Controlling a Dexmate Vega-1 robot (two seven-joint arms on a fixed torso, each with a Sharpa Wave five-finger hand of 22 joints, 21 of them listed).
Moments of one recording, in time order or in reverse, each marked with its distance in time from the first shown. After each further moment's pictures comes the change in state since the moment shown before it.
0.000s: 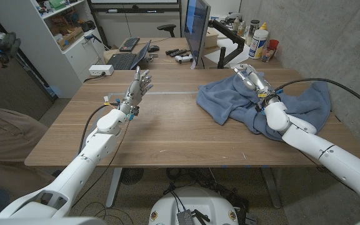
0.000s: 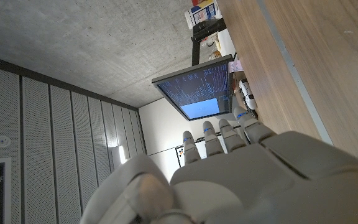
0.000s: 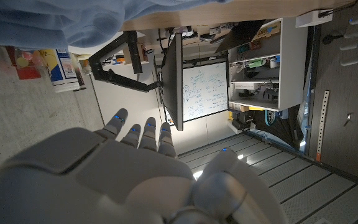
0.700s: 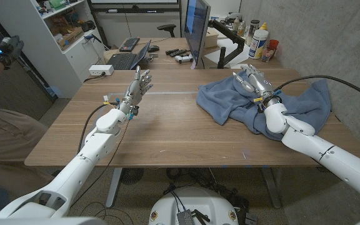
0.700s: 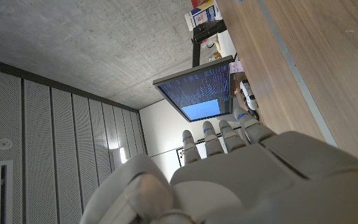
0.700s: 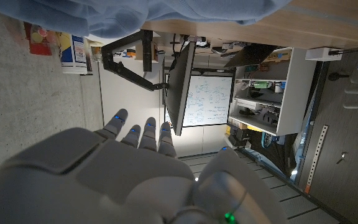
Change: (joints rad) left arm 0.007 0.013 -0.002 -0.020 0.001 0.008 -0.001; left_hand 0.000 0.000 0.000 0.000 0.000 0.009 0.002 0.004 0.000 0.000 0.000 0.000 0.000 -0.020 -0.002 0.000 0.000 -0.009 0.002 0.000 0.000; right arm 0.001 -0.030 -0.042 -0.033 -0.141 -0.123 -0.021; right_hand 0.010 0.004 0.000 -0.008 0.000 0.000 0.000 0.000 0.000 -0.005 -0.005 -0.008 0.000 -0.010 0.000 -0.004 0.000 0.000 0.000 -0.009 0.000
